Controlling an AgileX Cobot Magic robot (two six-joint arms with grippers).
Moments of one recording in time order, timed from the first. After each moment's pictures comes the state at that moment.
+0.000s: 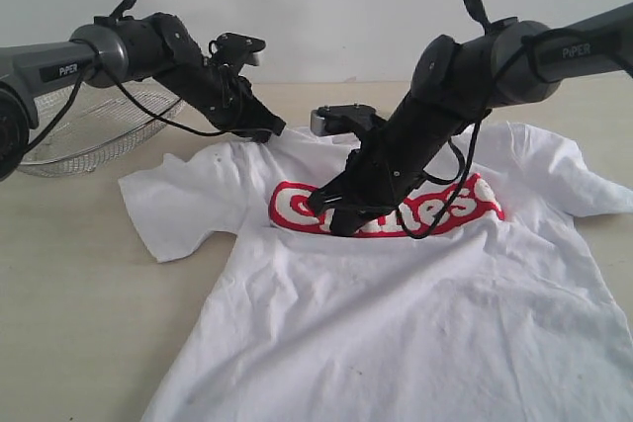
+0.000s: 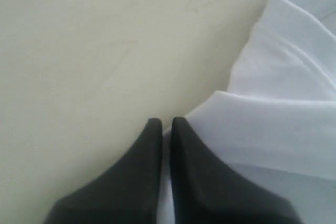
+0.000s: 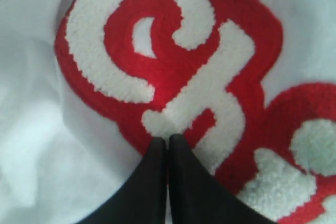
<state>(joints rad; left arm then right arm) -0.24 2.60 -2.17 -0.46 0.74 0.63 0.27 2.21 -1.49 0.58 0.80 -0.62</state>
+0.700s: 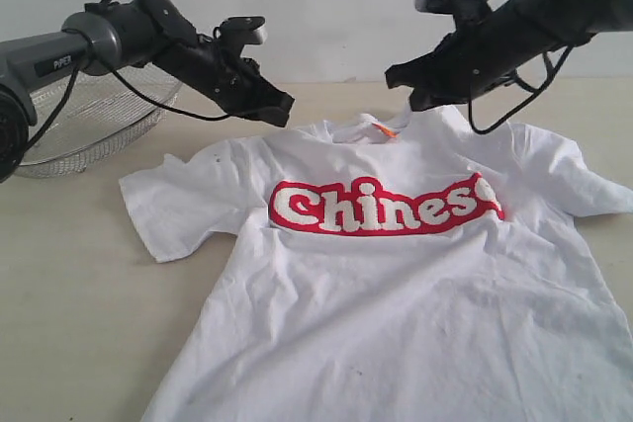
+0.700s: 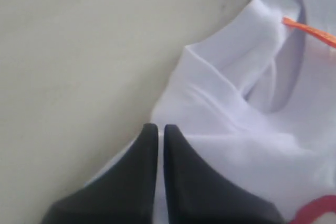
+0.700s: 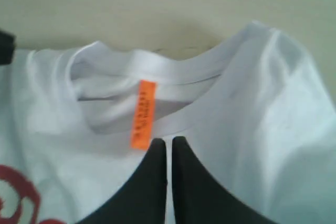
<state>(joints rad) -0.23 2.61 -2.26 -0.68 0.88 0.72 0.03 2.12 -1.60 0.59 0.55 -0.53</state>
